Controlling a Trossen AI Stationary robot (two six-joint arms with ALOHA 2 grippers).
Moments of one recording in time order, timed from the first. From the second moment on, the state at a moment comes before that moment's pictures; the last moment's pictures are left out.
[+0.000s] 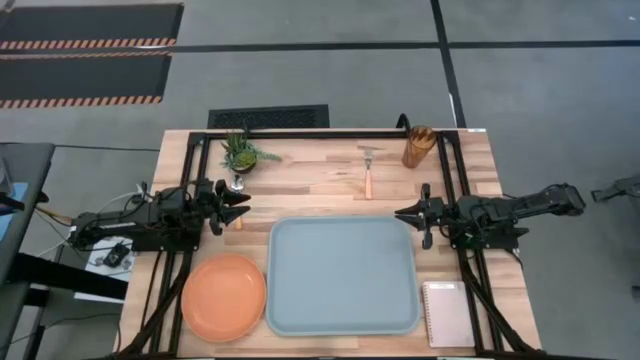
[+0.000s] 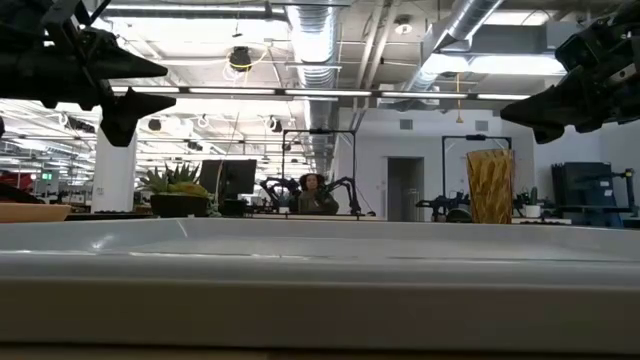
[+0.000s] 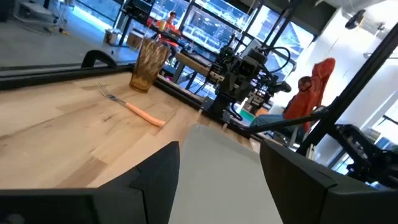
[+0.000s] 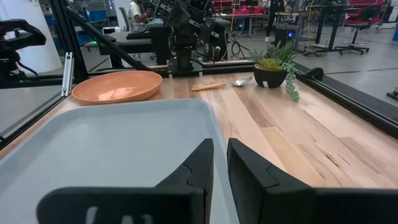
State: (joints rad) left arm 0.13 0.01 0.01 0.02 -0.02 -0.51; right arm 0.16 0.18 0.01 0.05 0.26 0.08
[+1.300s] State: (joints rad) left arm 0.13 0.40 0.42 0.43 -0.49 -0.84; right arm -0.02 0.18 0.09 1.04 0.45 0.29
